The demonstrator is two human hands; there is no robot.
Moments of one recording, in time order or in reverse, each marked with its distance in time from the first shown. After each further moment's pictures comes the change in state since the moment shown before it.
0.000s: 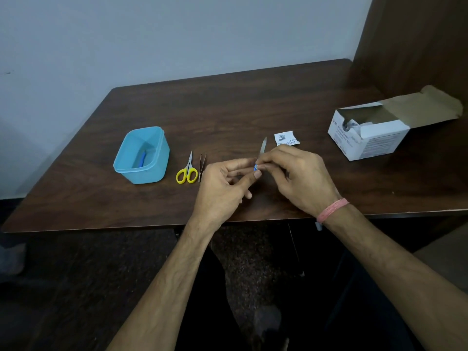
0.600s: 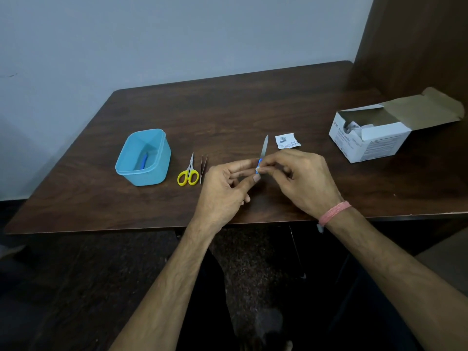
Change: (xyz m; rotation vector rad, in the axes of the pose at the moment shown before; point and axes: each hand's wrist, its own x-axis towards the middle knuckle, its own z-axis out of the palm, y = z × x) left_hand 0.003 -0.005 -0.003 0.001 -0.047 0.016; right_hand 0.000 0.000 -0.001 0.042 0.020 0.071
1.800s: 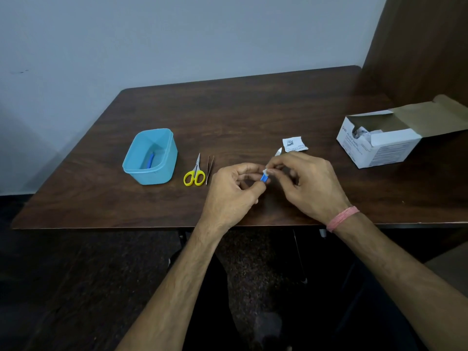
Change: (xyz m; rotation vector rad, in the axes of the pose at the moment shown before) left_hand -0.001 0.002 0.003 0.111 0.043 -0.018; right_hand 0.000 -0.002 -0.001 -0.046 -0.037 0.013
